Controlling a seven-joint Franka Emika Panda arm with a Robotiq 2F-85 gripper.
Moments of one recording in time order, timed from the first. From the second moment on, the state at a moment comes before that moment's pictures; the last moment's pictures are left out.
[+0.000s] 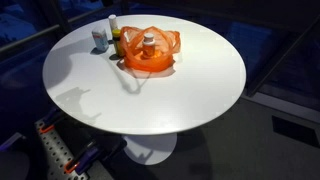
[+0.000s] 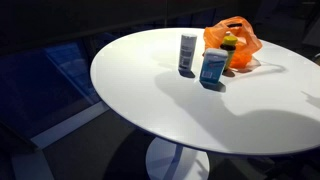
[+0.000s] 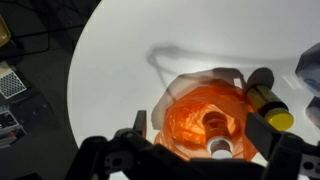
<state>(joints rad) -0.09 -0.53 0.10 -2.47 -0.11 2.02 0.25</state>
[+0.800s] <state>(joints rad) -0.08 -0.44 0.12 -2.39 -0.11 2.02 0.29</state>
